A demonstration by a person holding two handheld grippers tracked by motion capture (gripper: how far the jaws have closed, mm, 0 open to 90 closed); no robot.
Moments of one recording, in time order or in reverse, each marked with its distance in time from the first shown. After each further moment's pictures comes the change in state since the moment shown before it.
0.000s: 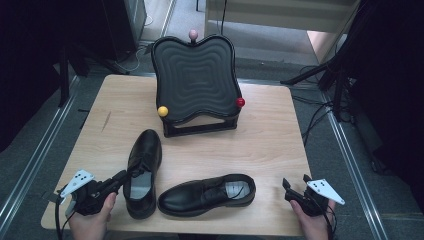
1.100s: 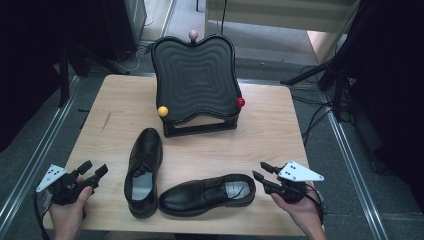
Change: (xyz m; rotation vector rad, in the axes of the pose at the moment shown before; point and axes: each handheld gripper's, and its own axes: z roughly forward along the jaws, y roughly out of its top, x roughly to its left) left arm 0.099 -0.005 -0.001 -0.091 0.108 0.059; right arm 0.071 0.078 -0.002 -0.009 0.507 -0.301
